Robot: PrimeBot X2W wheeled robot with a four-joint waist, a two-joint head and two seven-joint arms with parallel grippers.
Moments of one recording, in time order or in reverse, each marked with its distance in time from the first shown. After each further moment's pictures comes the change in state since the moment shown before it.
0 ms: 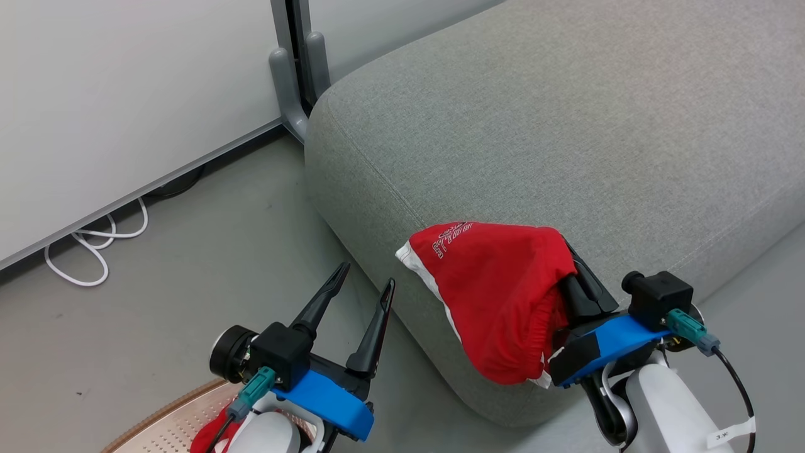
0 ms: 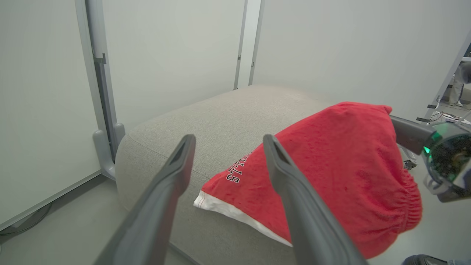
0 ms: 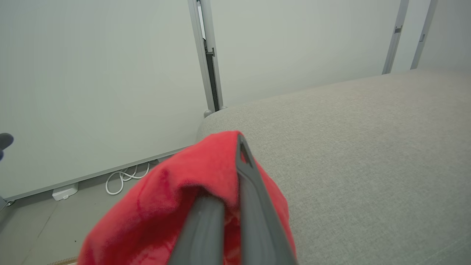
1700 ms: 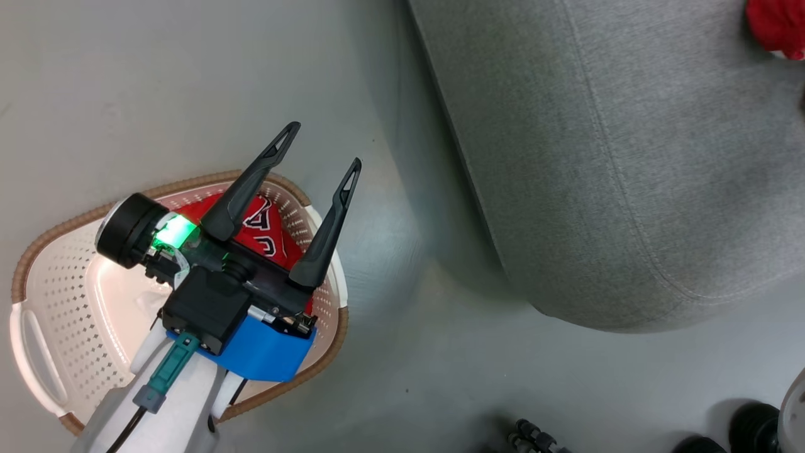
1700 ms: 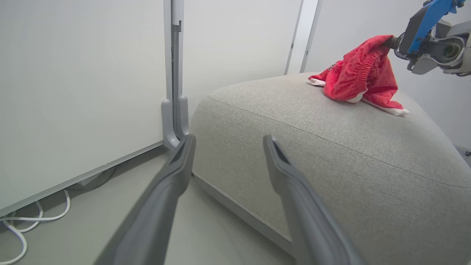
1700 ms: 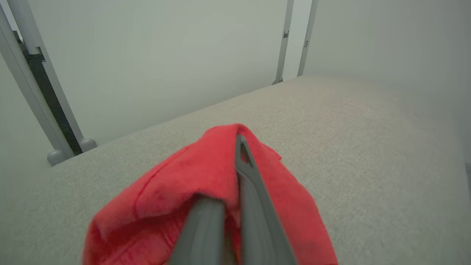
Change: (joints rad) left arm -0.185 0.228 0.015 -0.373 0.154 0.025 0.015; right arm -0.690 -0.150 -0.812 0.288 -0.149 0.000 0.016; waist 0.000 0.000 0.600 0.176
